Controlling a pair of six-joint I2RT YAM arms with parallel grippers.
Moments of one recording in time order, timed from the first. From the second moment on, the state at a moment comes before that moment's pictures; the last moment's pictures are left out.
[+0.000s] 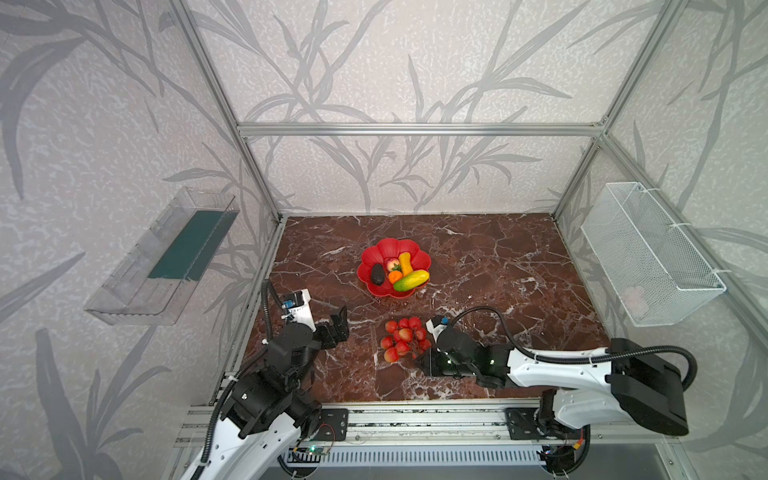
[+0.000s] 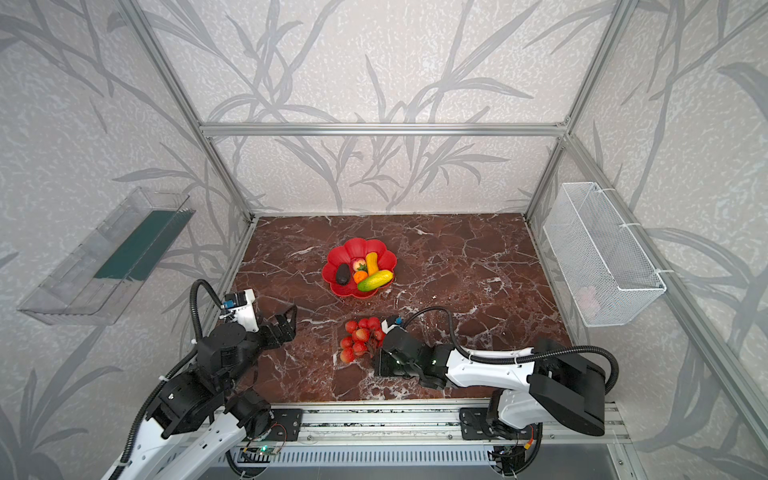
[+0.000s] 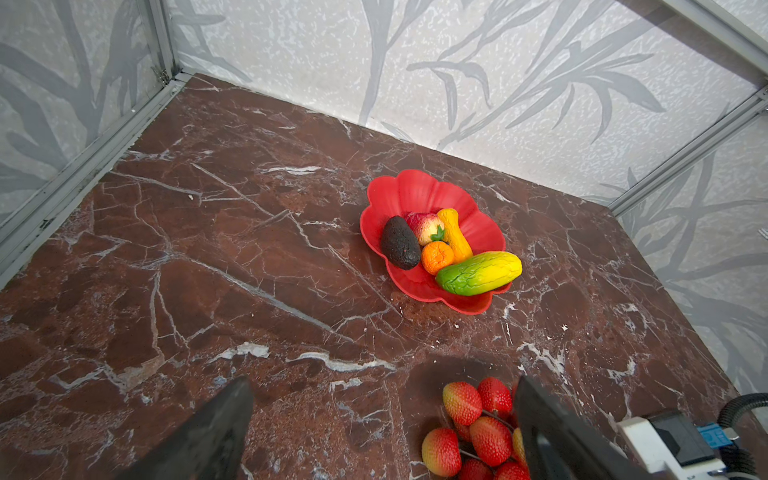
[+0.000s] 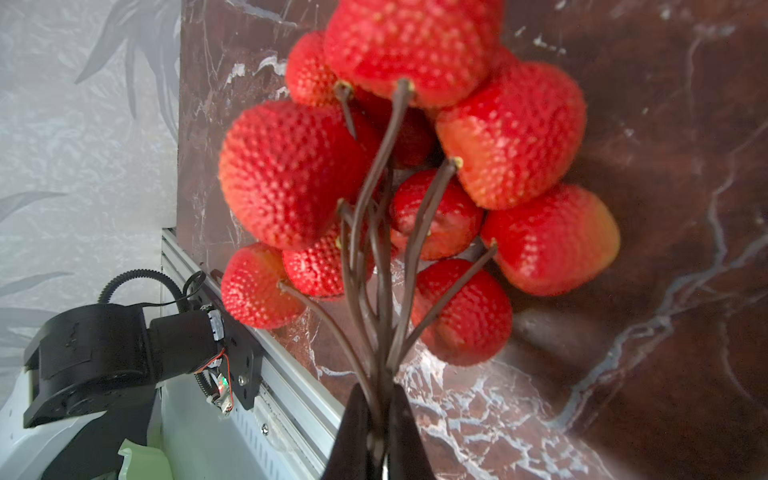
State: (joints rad) left arm -0.56 0.34 0.61 -0.70 -0.37 -0.56; right arm 1.14 1.33 0.56 0.04 -0.06 1.07
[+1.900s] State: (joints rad) left arm -0.56 0.27 0.52 -0.51 -0.40 -0.55; right arm 0.71 1.74 1.40 -0.28 -0.09 0.31
